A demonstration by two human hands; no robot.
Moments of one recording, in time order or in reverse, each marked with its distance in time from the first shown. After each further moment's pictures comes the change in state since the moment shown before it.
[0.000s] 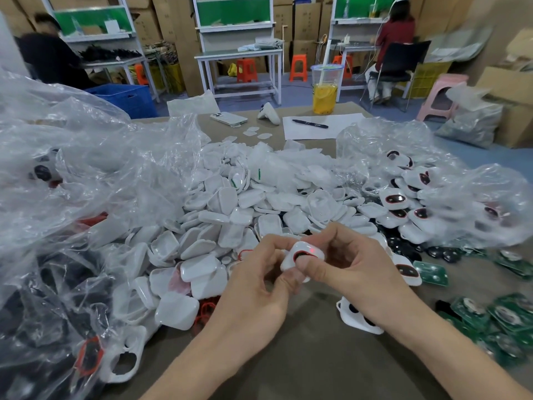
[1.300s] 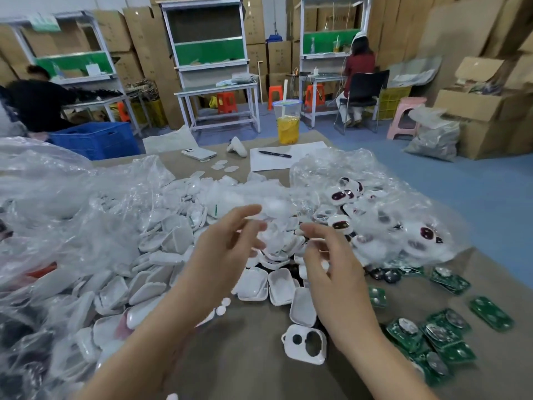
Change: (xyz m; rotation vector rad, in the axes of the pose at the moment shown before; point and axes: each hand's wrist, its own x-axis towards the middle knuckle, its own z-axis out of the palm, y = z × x) left_hand 0.083 0.044 0.012 0.166 0.164 0.059; right_hand 0.009 0.014 -0.036 -0.356 0.487 -0.200
